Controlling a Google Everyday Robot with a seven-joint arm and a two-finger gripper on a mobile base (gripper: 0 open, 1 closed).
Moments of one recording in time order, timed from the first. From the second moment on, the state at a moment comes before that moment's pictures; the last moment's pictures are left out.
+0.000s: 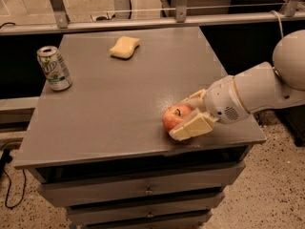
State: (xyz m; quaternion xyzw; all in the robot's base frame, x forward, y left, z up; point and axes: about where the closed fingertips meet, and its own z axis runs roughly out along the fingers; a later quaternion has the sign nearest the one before) arm 0.461 -0.085 0.853 -0.53 0.74 0.26 0.32
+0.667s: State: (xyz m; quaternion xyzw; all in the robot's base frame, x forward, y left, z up) arm 0.510 -0.089 0.900 -0.54 0.69 0.27 0.40
